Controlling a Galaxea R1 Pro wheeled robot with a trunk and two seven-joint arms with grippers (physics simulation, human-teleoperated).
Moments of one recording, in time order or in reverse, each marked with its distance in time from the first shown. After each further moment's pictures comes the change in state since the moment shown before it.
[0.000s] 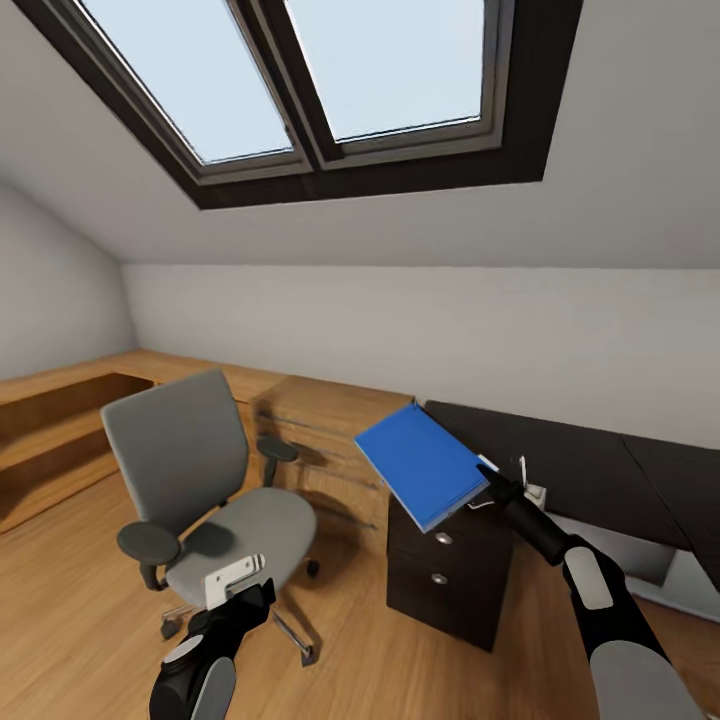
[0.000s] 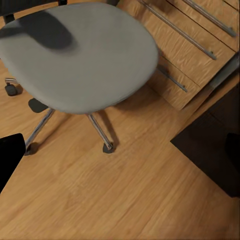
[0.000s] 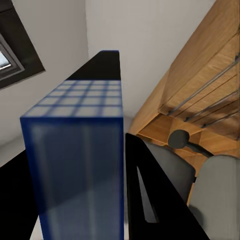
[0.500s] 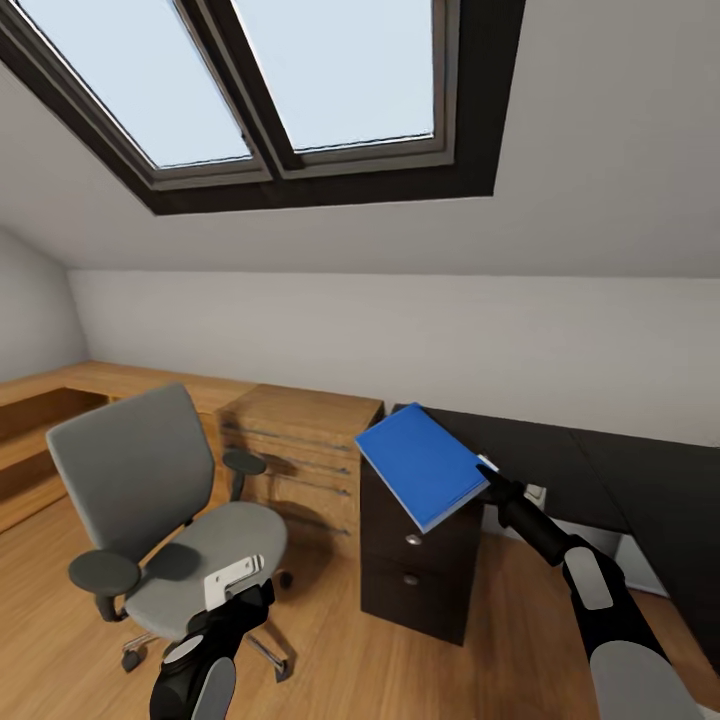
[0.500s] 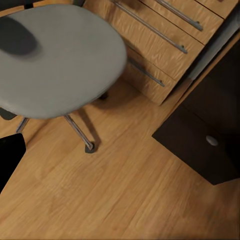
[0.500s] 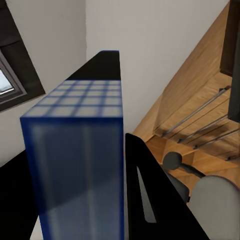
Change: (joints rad) left arm 0.000 0.000 0.001 0.004 -0.002 -0.004 0.006; right arm 0.000 0.000 0.000 0.001 0.000 0.000 0.001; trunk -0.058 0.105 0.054
